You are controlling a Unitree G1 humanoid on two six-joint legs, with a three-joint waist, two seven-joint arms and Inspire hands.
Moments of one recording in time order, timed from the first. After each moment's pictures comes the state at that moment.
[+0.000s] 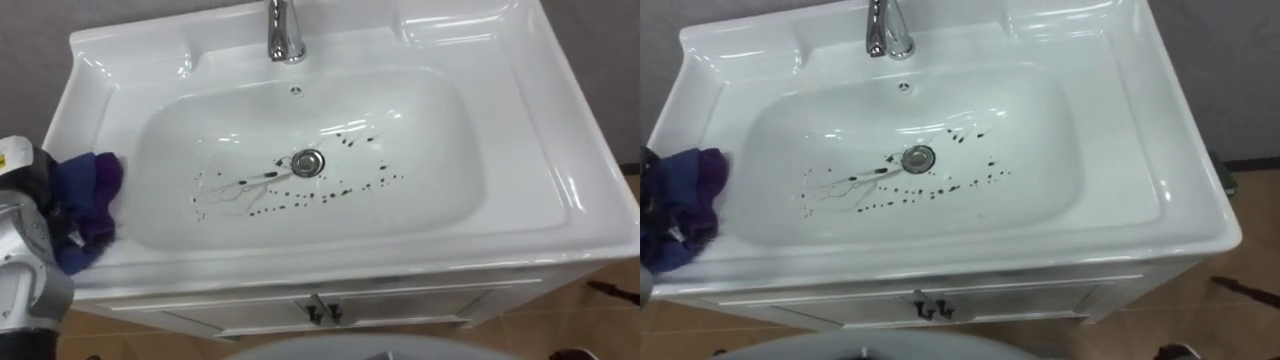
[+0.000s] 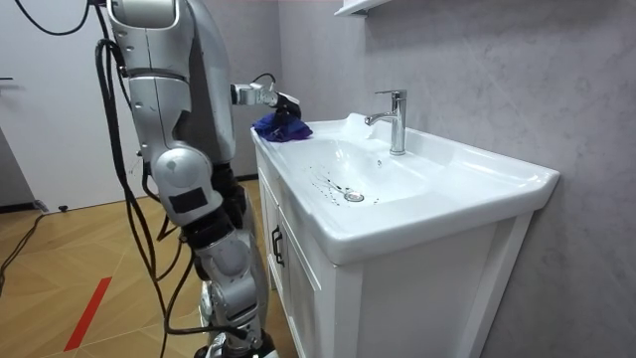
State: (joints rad) left arm 0.17 0.52 0.15 0.09 1.11 0.50 -0.35; right arm 0.08 -0.39 0.06 1.20 -0.40 0.26 0.06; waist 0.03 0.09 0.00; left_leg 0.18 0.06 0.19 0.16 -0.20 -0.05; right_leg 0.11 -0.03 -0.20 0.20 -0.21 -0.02
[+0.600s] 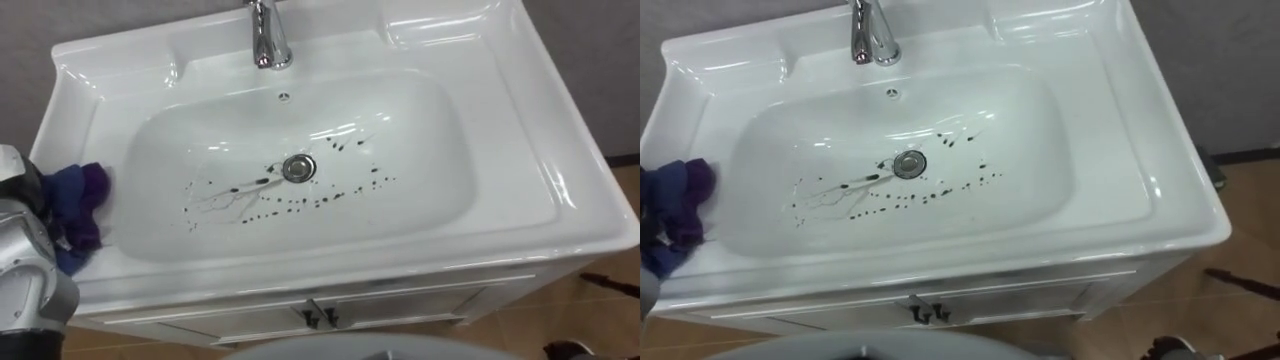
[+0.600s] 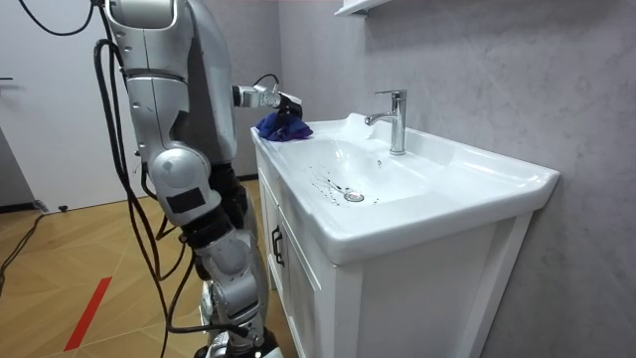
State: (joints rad) left arm 0.17 0.50 0.13 0.12 1.15 0.54 -0.28; right arm 0.09 -0.39 0.06 1.16 -0.40 0.26 0.04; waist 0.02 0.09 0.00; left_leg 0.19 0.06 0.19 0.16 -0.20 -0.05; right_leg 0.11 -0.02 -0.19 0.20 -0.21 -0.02
